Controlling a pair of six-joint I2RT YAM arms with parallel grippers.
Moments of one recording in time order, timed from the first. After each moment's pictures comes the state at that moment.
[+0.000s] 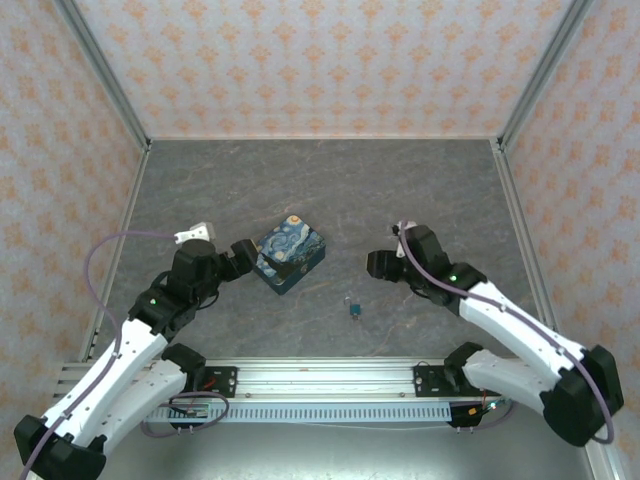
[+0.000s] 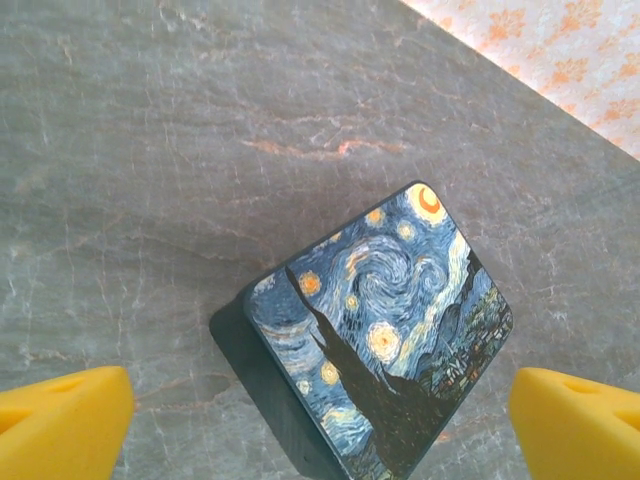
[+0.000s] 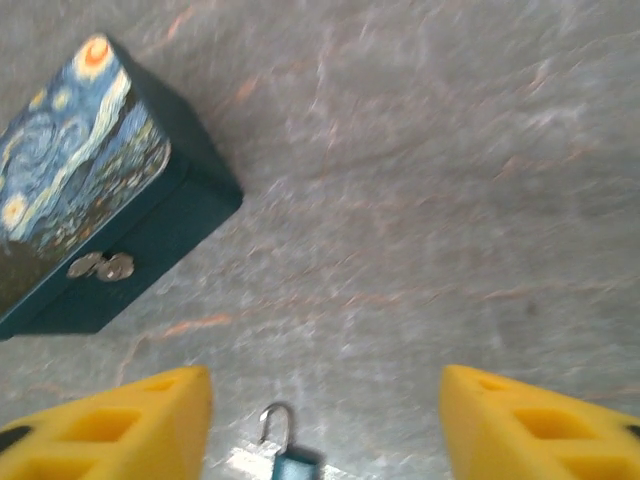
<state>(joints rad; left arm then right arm) -0.41 0.68 0.61 -0.53 -0.18 -0.74 0.59 0.95 0.65 -0.45 0.02 0.53</state>
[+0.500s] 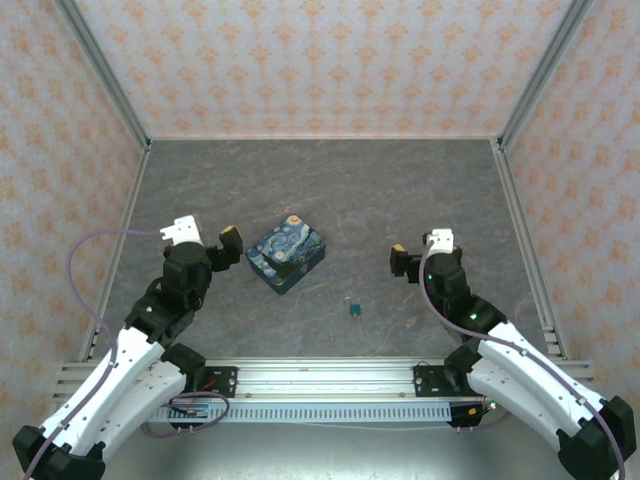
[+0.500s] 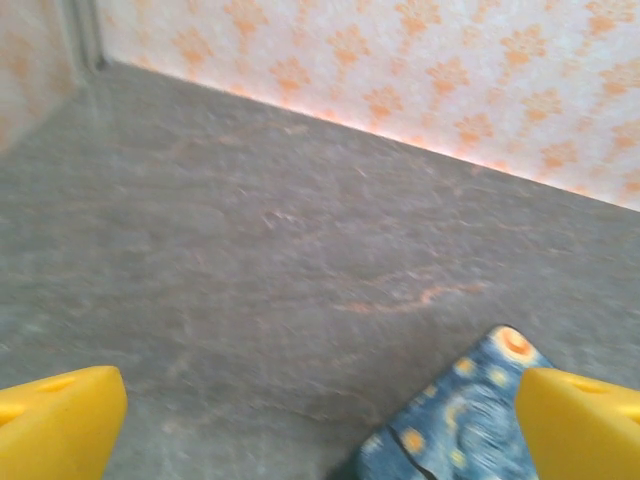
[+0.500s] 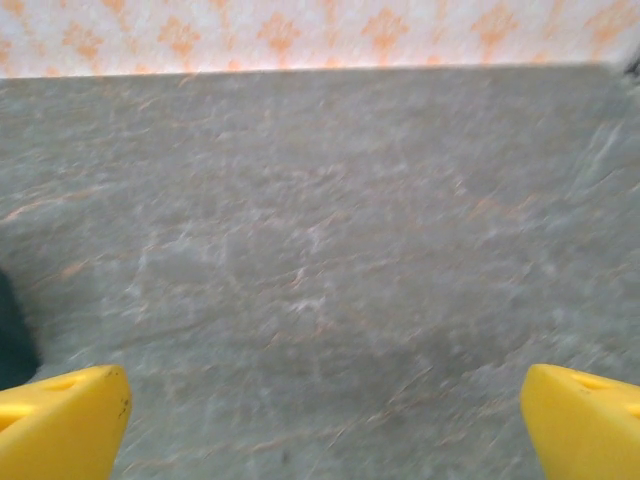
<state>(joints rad) -0.41 0.62 0.56 -0.35 -0.50 -0.44 0.58 0.66 0.40 -0.17 0.47 0.24</state>
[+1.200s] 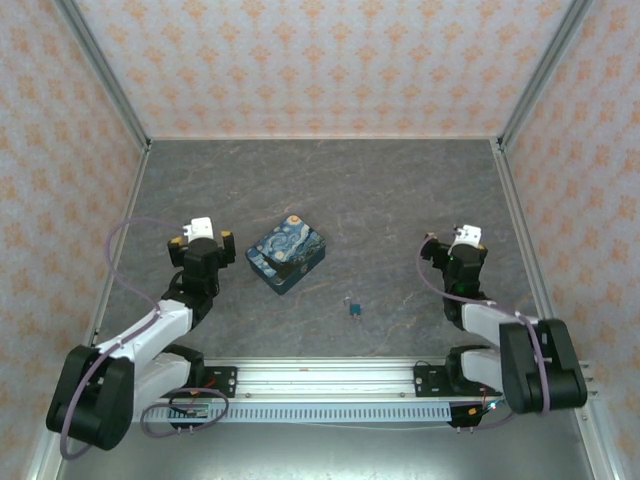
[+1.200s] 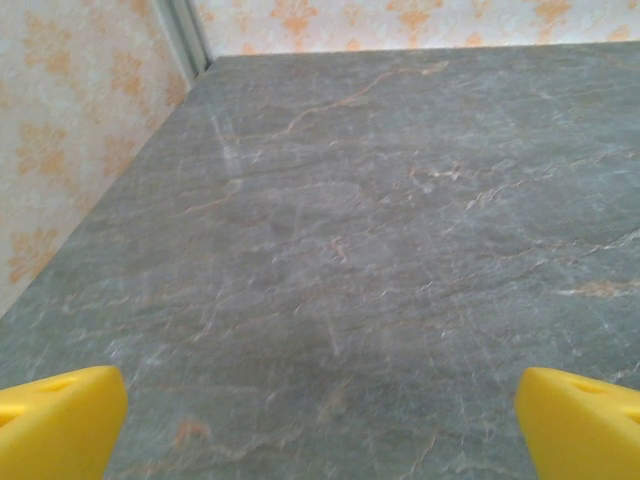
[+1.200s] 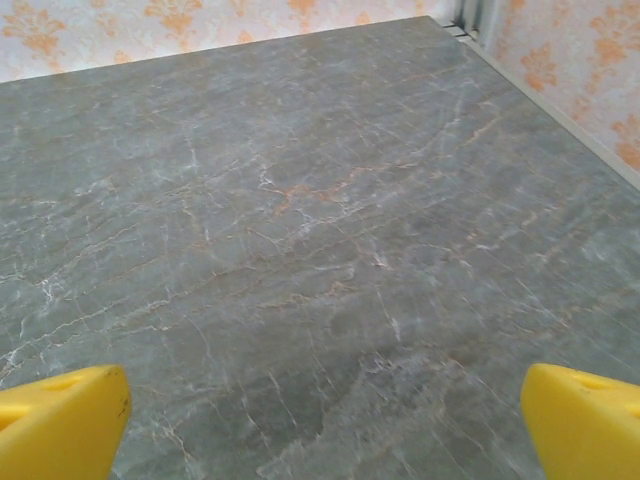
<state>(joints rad) -0.20 1.06 0.31 0.32 -0.53 -0.08 0.06 1.23 0.20 0.65 0.22 0.16</state>
